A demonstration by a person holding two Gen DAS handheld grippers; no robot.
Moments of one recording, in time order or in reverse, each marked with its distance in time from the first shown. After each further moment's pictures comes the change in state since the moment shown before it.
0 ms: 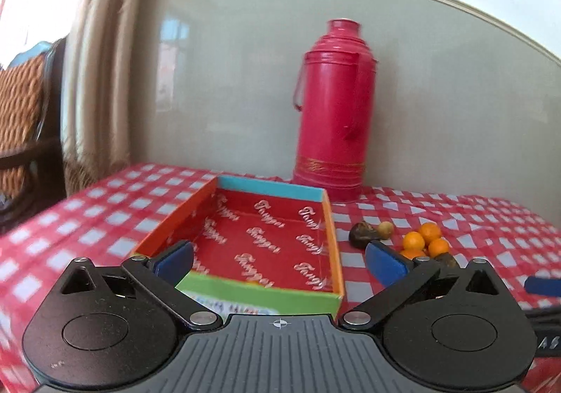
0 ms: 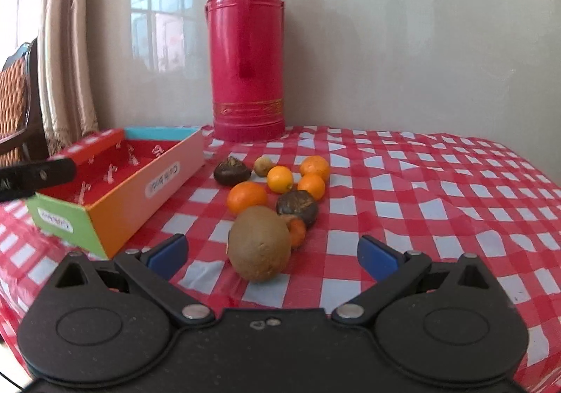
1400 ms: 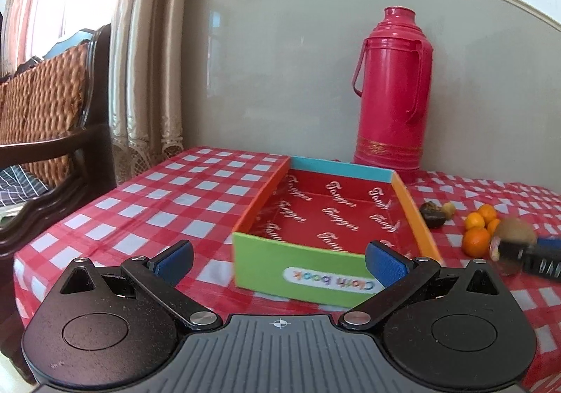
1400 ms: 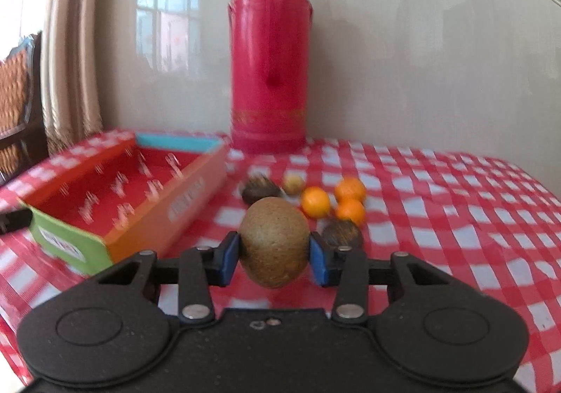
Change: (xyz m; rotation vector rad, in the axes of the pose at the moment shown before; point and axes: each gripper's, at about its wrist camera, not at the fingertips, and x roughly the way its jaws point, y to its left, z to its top) left arm -0.007 0.056 -0.007 0.039 0.047 0.134; right arm 0.023 0.045 0.022 -0.029 -0.035 -0.002
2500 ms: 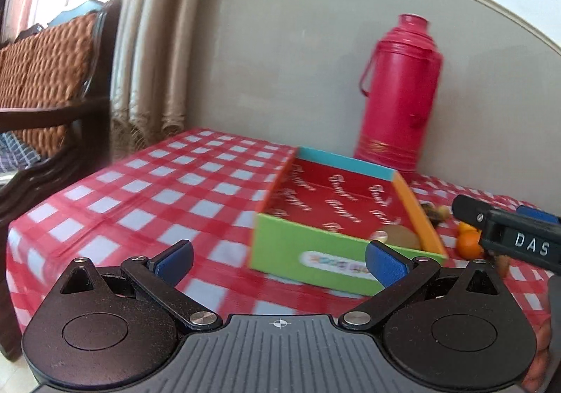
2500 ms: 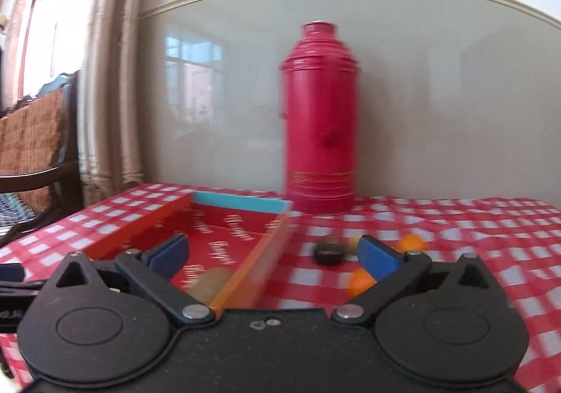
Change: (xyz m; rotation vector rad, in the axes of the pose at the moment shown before) left arm -0.003 0.022 -0.007 -0.081 0.026 -0.072; right arm -0.011 0.044 0.014 0.004 -0.174 0.050
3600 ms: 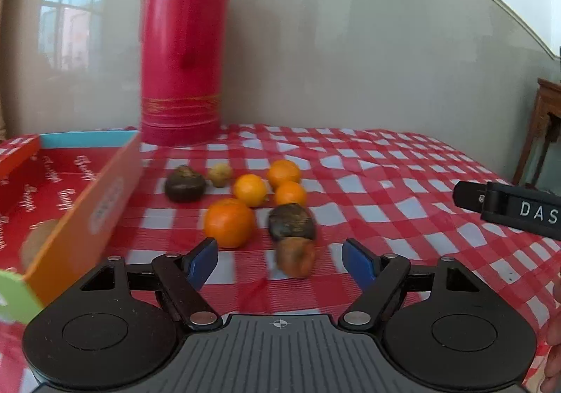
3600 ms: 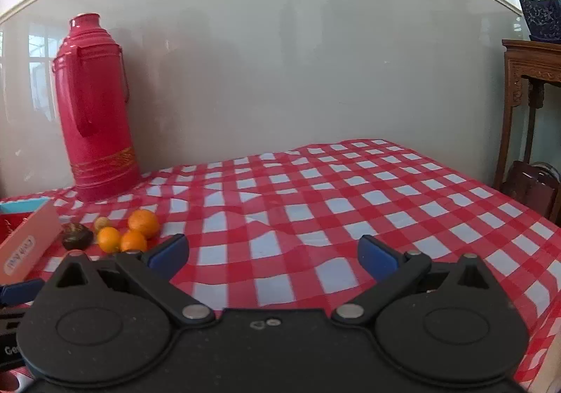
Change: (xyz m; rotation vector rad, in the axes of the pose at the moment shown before) left arm 0.065 -0.244 -0.026 0.206 0.120 -0.343; right arm -0.033 -0.208 -0.023 0.203 0.114 -0.407
